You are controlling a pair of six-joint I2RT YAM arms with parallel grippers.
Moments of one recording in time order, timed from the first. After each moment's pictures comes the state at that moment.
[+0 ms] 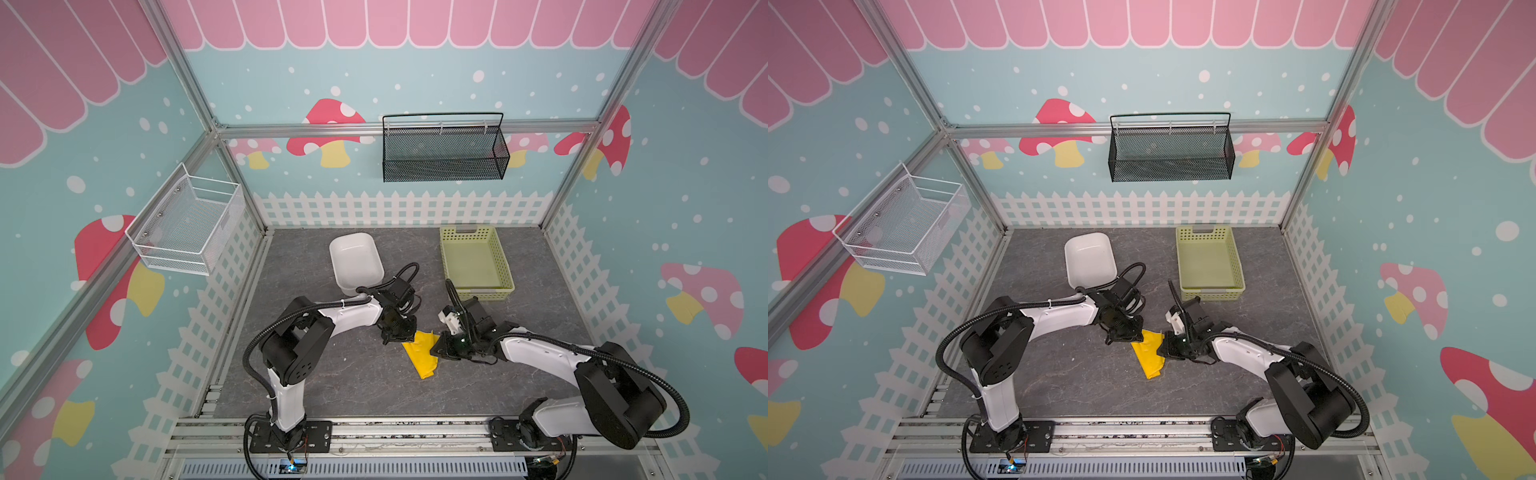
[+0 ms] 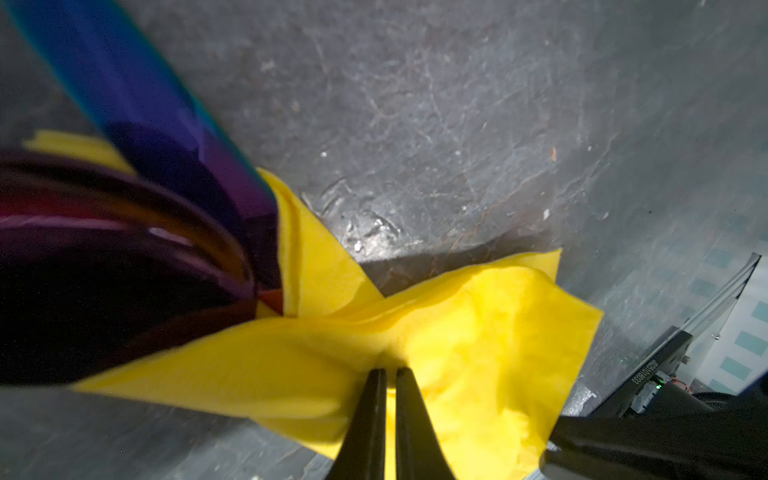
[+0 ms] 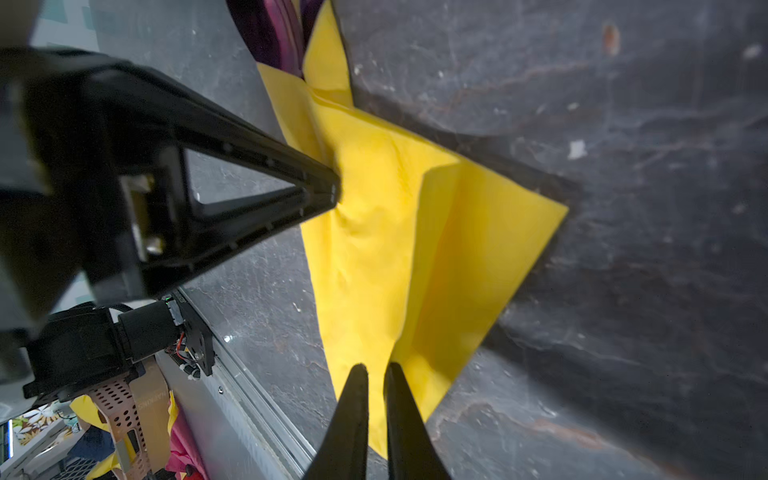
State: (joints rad) left arm -0.72 1.90 1.19 -0.53 0.38 -0.64; right arm 0.59 1.41 0.63 -0.25 -0.51 0.63
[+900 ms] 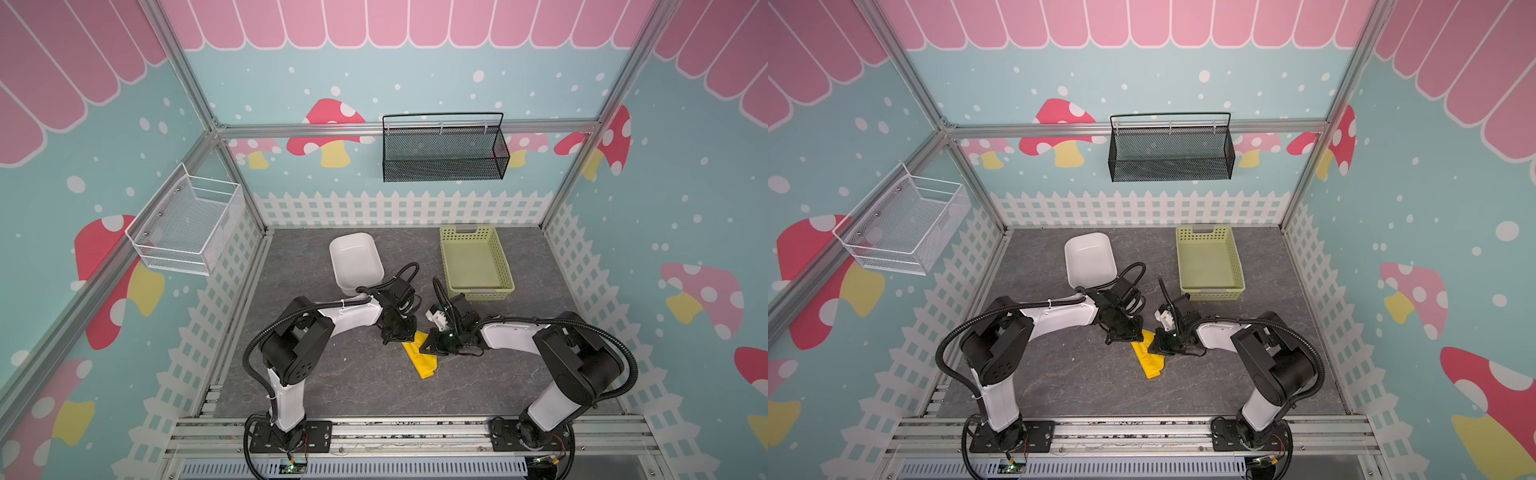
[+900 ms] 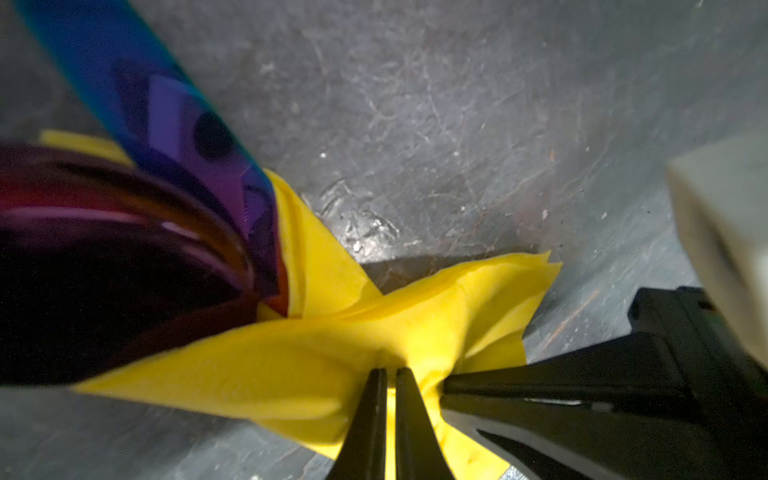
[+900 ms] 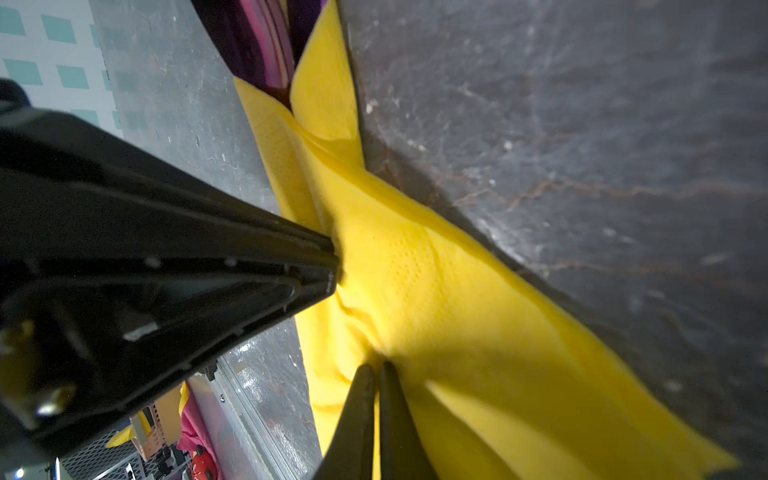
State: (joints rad) left arm -0.72 1.90 1.19 -0.53 0.38 -0.64; right arm 0.58 1.65 0.68 -0.10 -0.59 0.59
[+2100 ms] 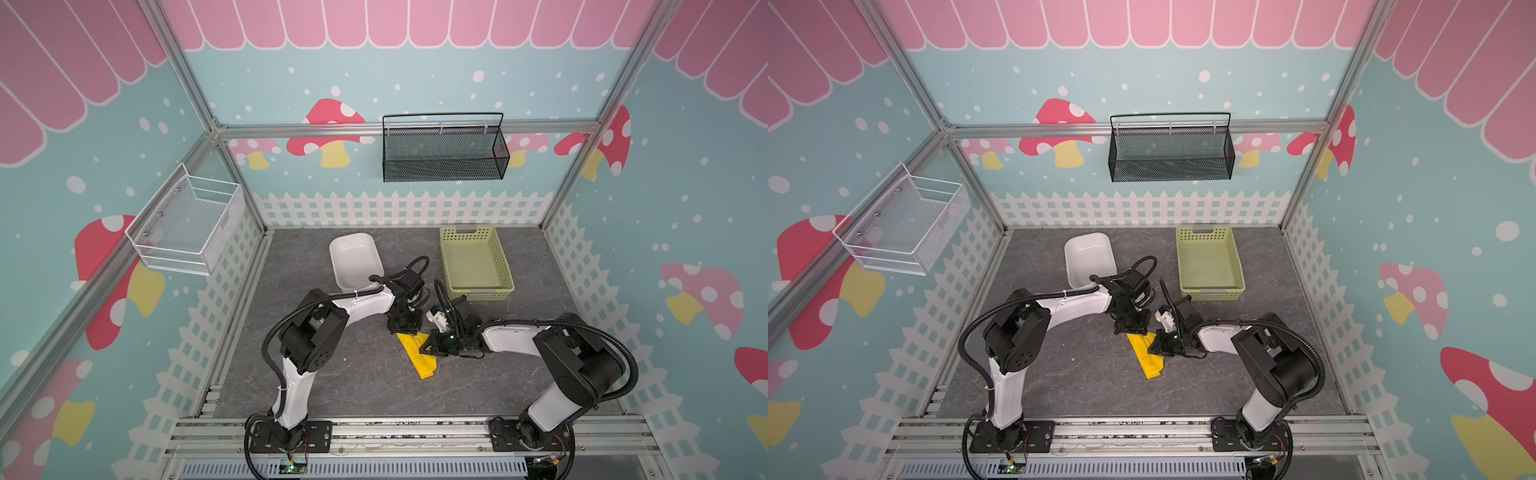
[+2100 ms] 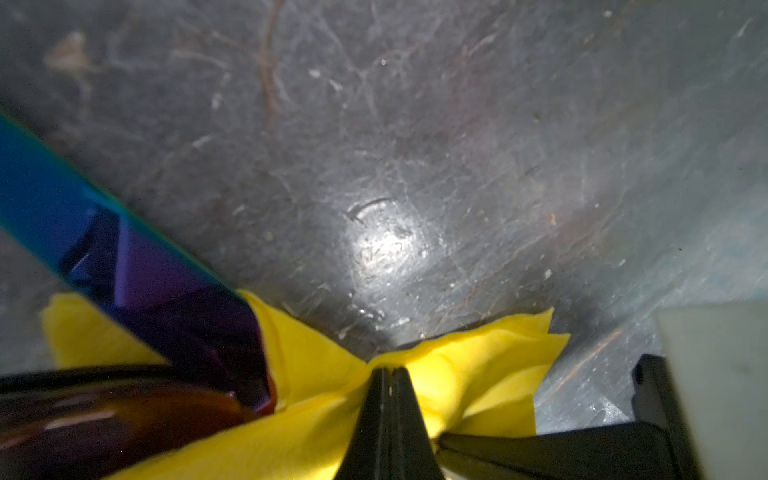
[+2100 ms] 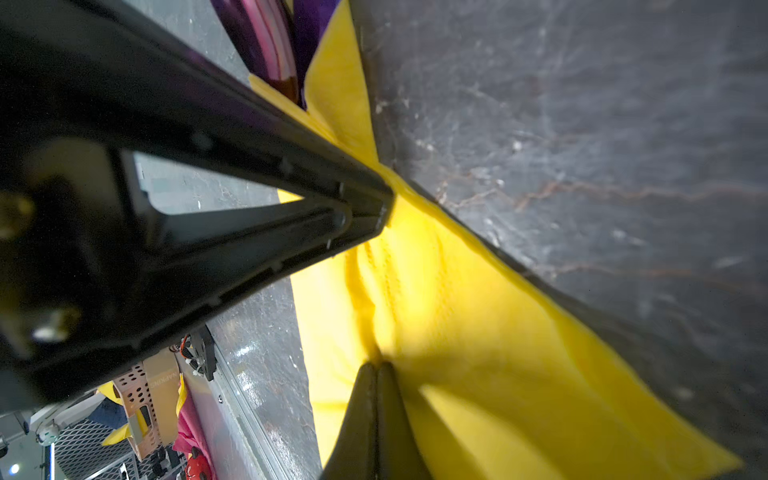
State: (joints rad) left arm -0.72 2.05 1.42 -0.71 0.32 -0.55; right arm 0.58 1.64 0.65 -0.05 -0.60 0.60
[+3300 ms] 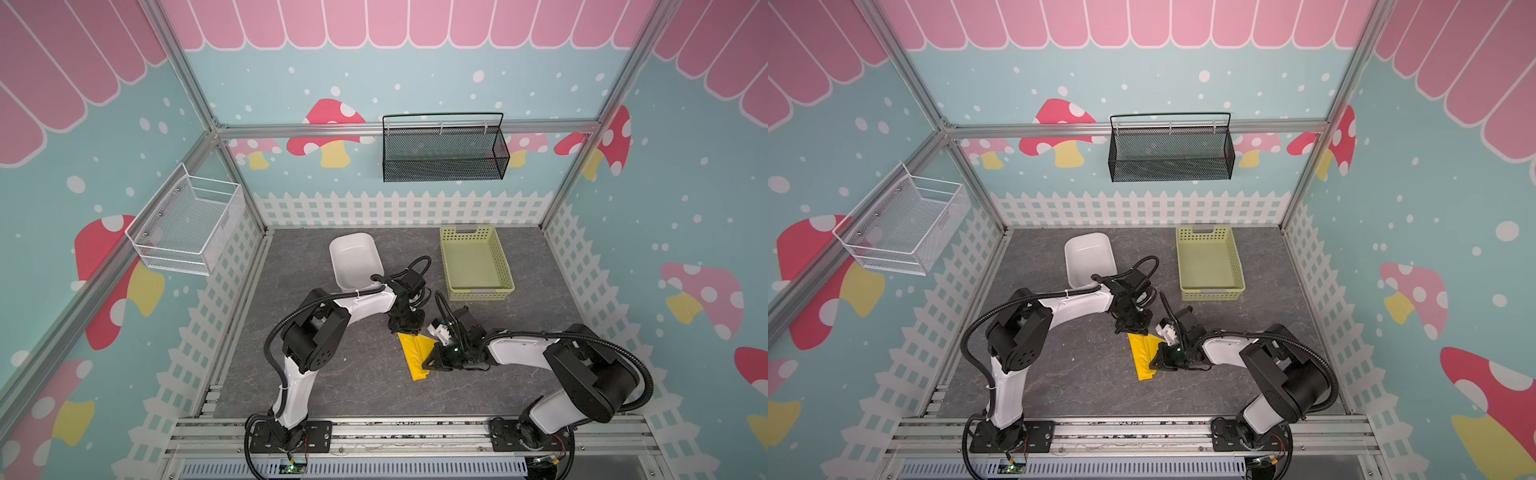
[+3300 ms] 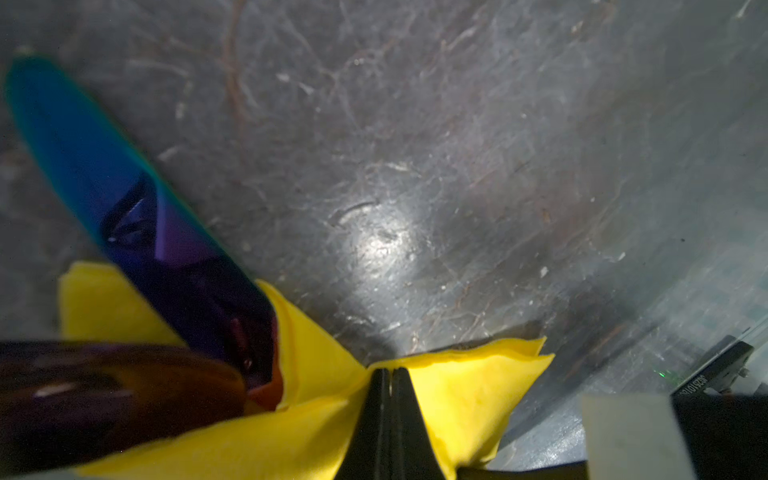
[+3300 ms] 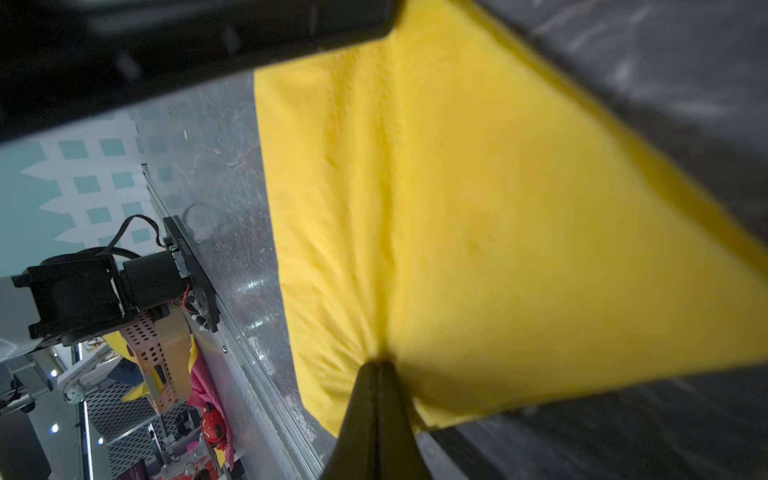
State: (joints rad) left arm -0.72 2.06 1.44 -0.72 0.33 -0.51; right arm 0.64 1.54 0.53 -0.06 -0.64 0.64
